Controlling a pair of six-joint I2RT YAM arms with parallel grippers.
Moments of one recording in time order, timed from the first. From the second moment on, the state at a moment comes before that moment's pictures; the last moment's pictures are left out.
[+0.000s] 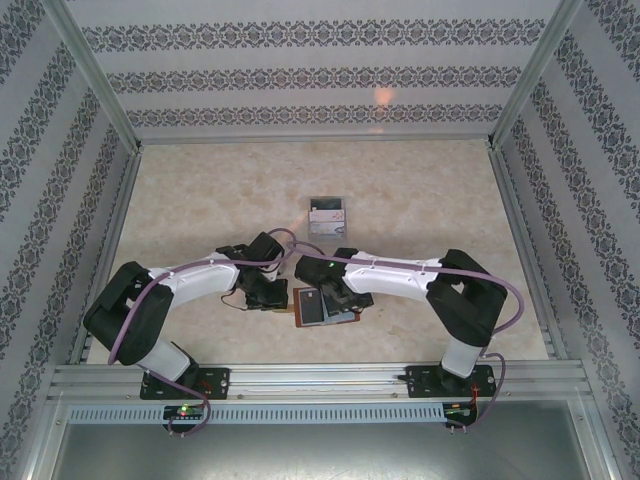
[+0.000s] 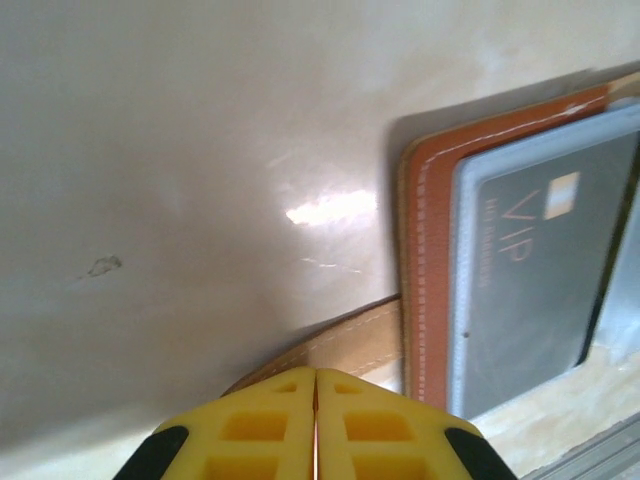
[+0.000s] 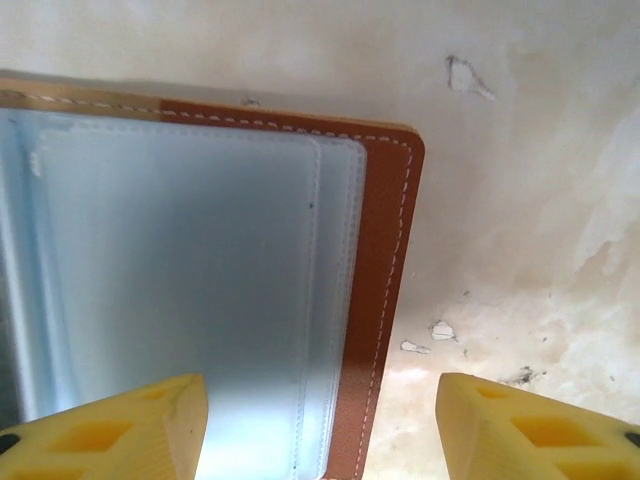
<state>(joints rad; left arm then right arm) -0.59 1.53 0.78 -0.58 0.37 -0.61 1.00 1.74 1.12 -0.97 0.21 0.82</state>
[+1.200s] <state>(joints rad) -0.67 1.62 0.80 -0.40 0.44 -0.74 0.89 1.73 0.99 -0.49 -0.23 0.84</state>
